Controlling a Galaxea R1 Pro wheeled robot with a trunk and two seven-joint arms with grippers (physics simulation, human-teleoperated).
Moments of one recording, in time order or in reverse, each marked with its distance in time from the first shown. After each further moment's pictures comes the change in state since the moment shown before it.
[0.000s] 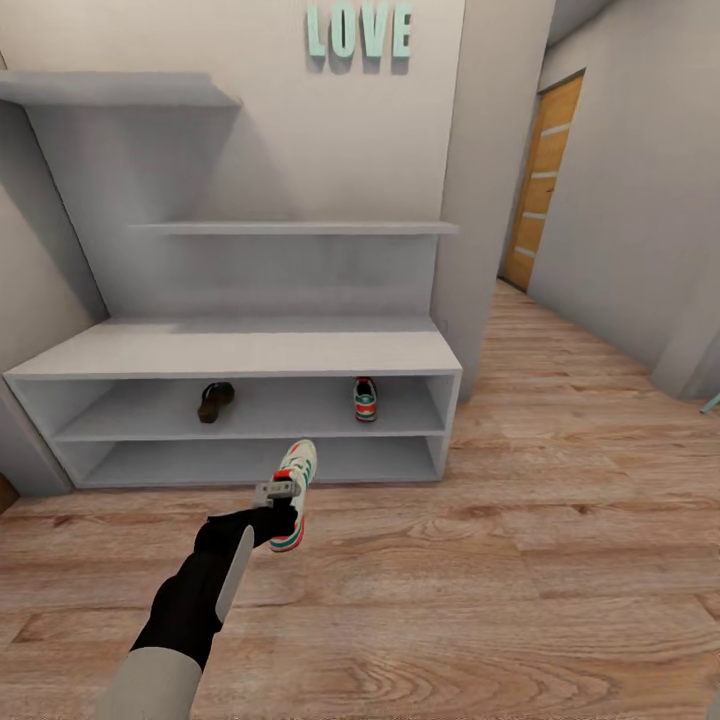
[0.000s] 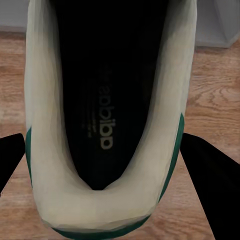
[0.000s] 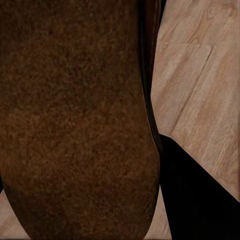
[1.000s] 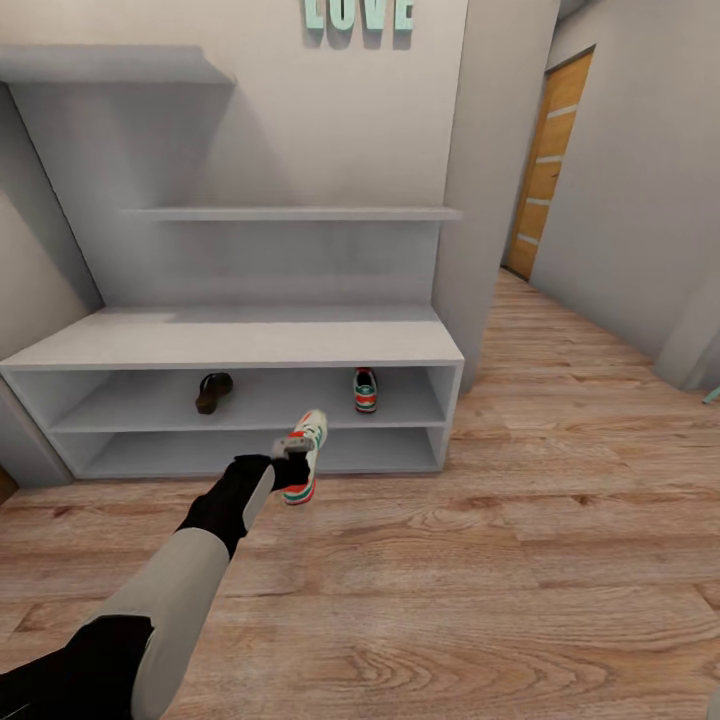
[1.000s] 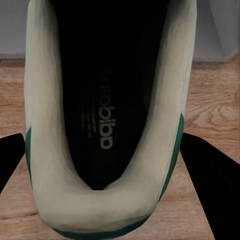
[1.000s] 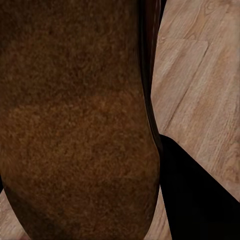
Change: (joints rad) left arm -0.371 -0.003 0.002 0.487 0.000 -0.133 0.002; right arm -0.001 0.000 0.000 0.000 0.001 0.000 0.000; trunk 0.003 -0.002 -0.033
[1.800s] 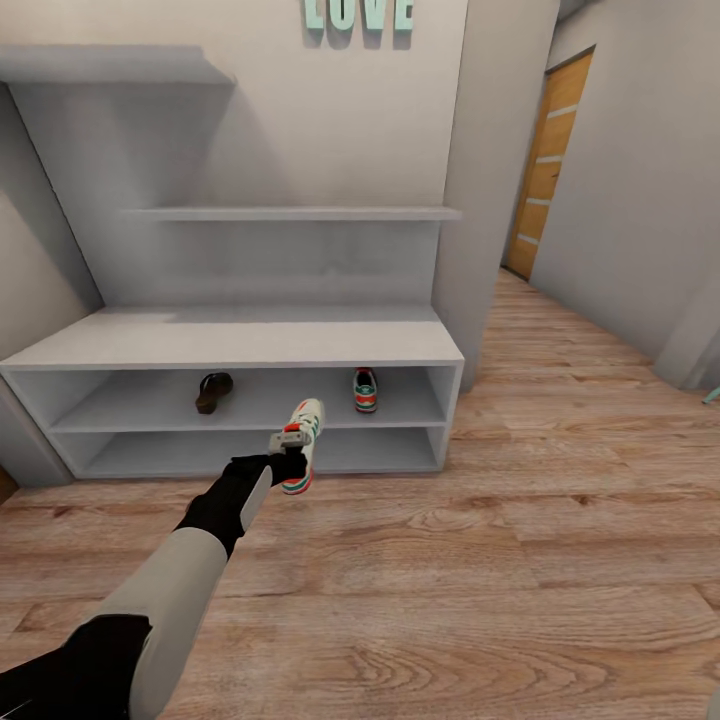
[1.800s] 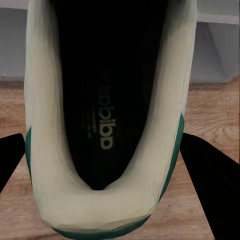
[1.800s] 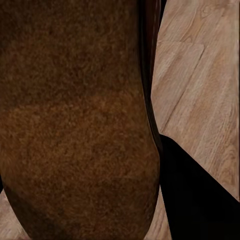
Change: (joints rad) left arm -0.002 0.009 0.003 0.009 -0.006 -0.094 0.001; right arm -0.002 -0.003 -0.002 0.004 0.013 -0.011 -0.003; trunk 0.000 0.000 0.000
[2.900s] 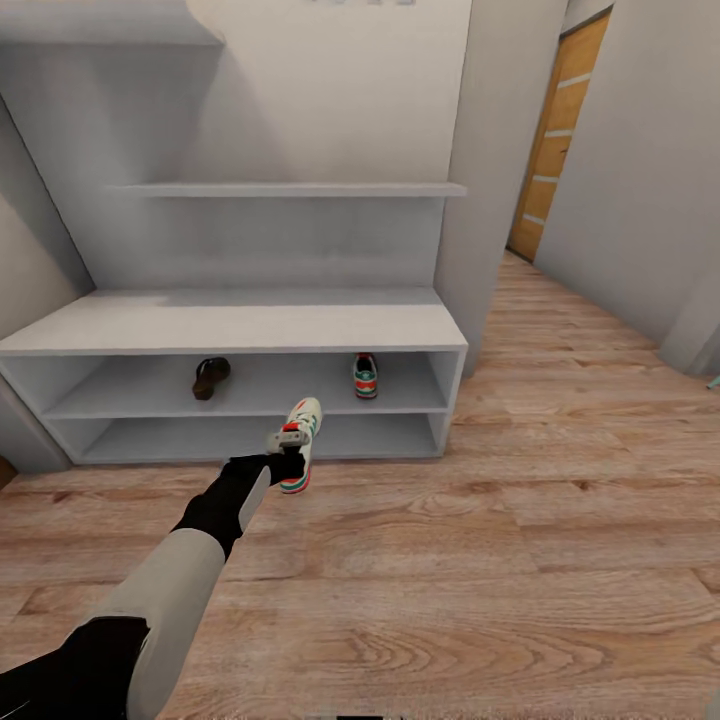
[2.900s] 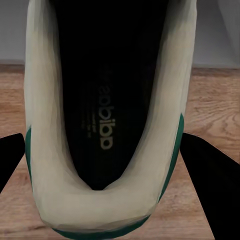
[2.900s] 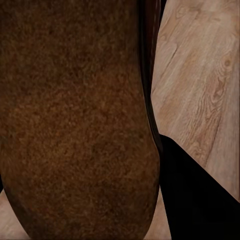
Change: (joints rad) left arm 0.005 0.006 -0.006 -0.012 0.002 0.000 0.001; right arm 0.000 0.000 0.001 0.000 0.116 0.000 0.001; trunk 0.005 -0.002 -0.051
